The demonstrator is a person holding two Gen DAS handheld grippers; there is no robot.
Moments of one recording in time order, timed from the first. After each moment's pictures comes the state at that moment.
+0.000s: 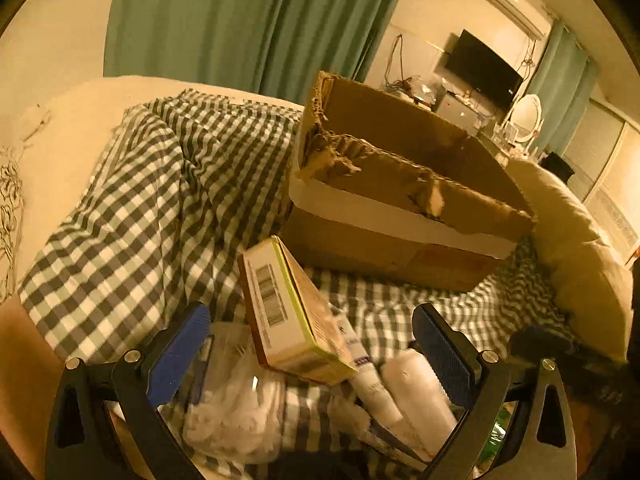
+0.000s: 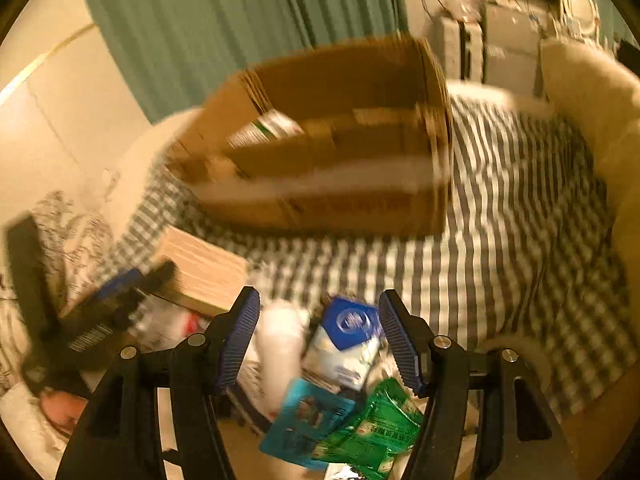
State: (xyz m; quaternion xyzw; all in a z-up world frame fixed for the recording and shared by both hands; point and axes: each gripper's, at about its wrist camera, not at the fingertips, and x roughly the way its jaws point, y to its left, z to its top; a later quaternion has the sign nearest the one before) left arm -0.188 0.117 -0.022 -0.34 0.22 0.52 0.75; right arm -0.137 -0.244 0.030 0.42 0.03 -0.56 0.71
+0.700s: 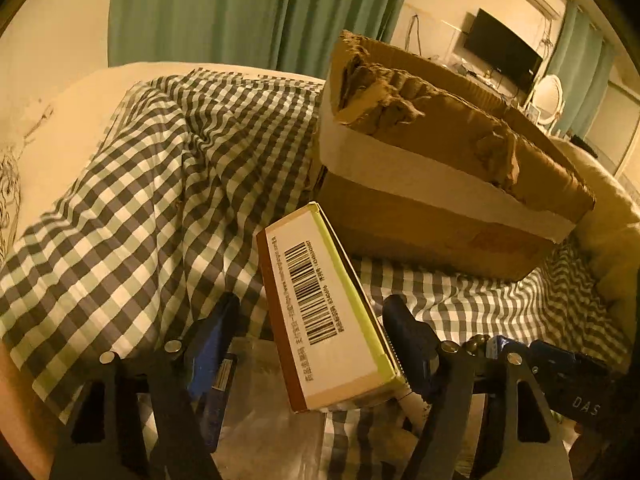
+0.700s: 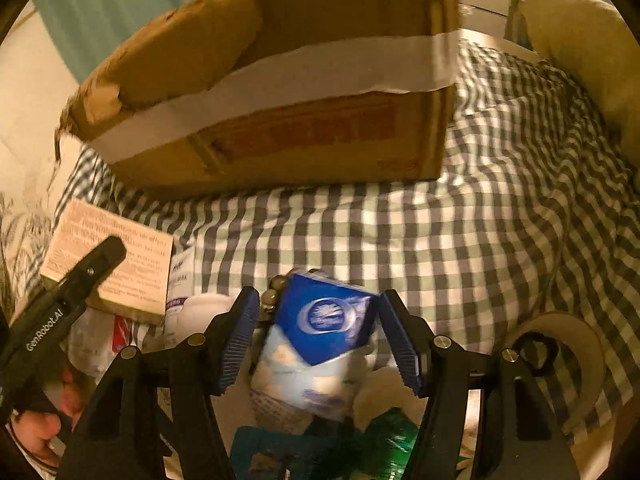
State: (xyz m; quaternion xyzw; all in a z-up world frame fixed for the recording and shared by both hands) left arm -0.187 0.142 -0.065 -0.34 0.26 0.53 0.73; right arm -0.120 -0.288 -0.025 0.48 0.08 -0.59 0.65
